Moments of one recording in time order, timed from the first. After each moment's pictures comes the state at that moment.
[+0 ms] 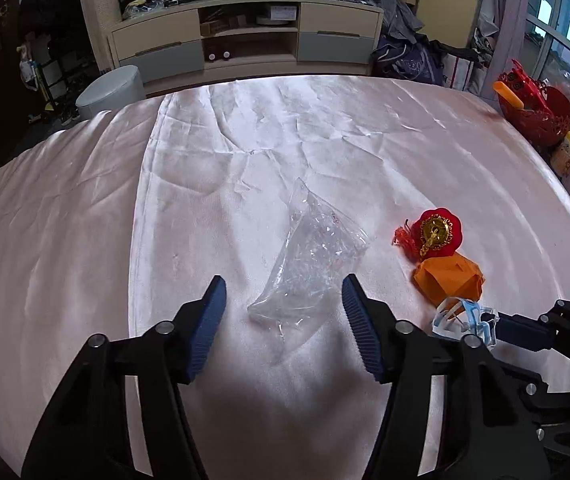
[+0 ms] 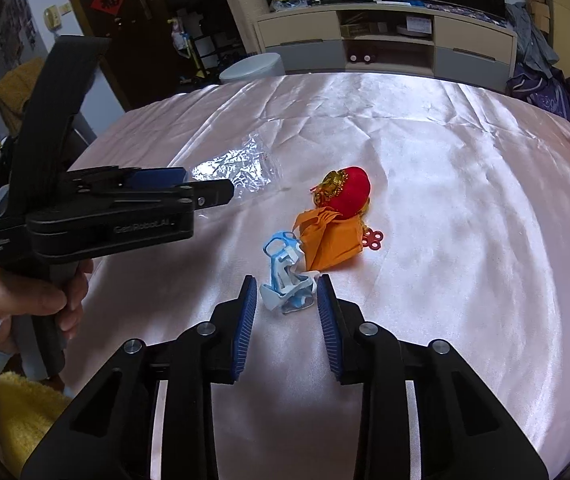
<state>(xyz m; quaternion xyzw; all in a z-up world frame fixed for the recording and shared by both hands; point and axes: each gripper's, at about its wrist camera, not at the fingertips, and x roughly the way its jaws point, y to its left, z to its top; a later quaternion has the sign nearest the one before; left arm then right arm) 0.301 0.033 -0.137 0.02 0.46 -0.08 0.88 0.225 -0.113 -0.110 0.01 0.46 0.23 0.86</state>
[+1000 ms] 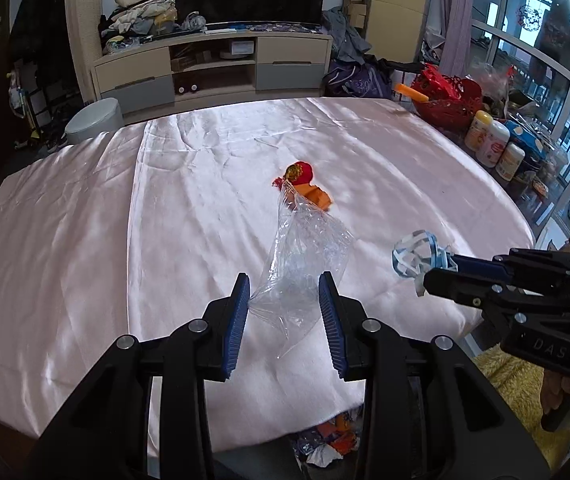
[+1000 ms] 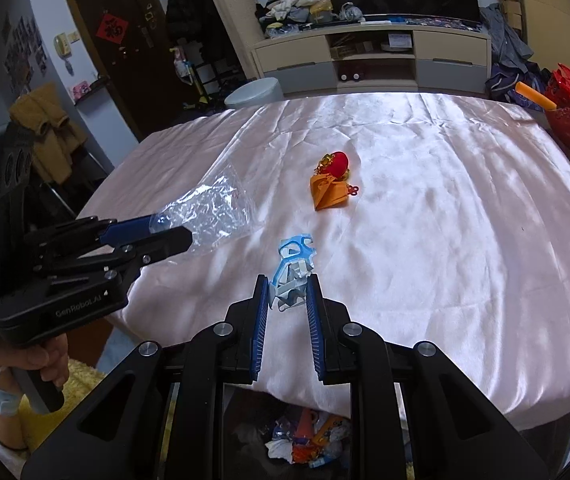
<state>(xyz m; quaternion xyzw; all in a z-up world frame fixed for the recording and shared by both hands) 0.126 -0.001 -0.076 0.03 0.41 -0.14 0.90 0.112 -0.157 -0.054 0.06 0.43 0.22 0.87</state>
